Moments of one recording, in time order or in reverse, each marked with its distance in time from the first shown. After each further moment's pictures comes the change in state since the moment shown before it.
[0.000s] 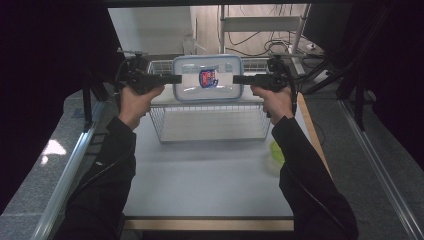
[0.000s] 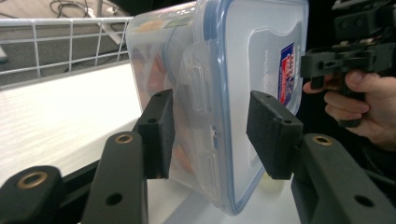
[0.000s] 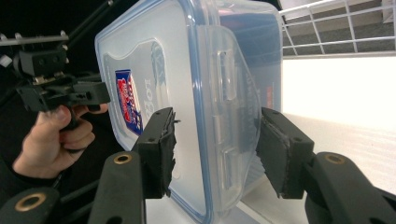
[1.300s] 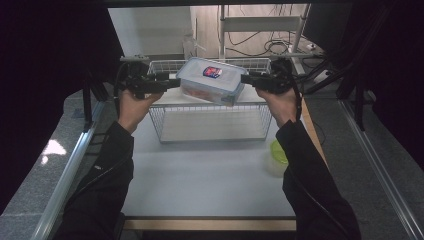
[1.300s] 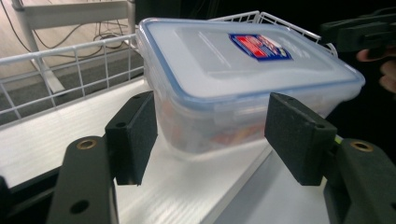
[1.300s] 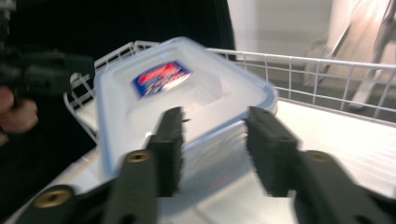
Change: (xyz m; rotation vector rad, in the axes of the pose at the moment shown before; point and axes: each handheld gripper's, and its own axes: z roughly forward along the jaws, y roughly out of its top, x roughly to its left) left arm -0.007 -0.015 -0.003 -0.031 0.149 0.191; right arm 0.018 -0.006 -0.019 -0.084 -0.208 -0.324
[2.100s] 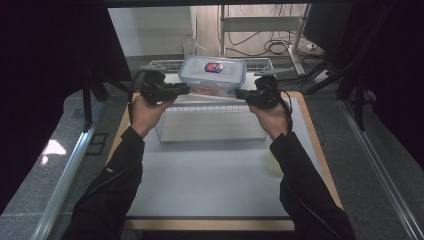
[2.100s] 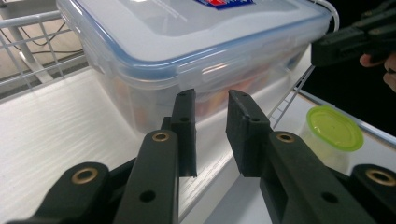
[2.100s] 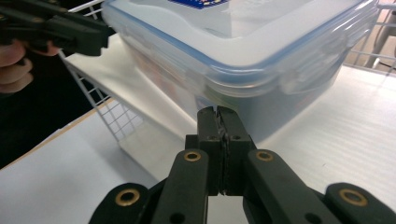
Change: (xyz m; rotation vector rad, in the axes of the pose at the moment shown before) left arm -0.022 -0.009 0.032 0.074 -0.005 0.085; right arm 0.023 -0.034 0.019 0.096 -0.021 -0.098
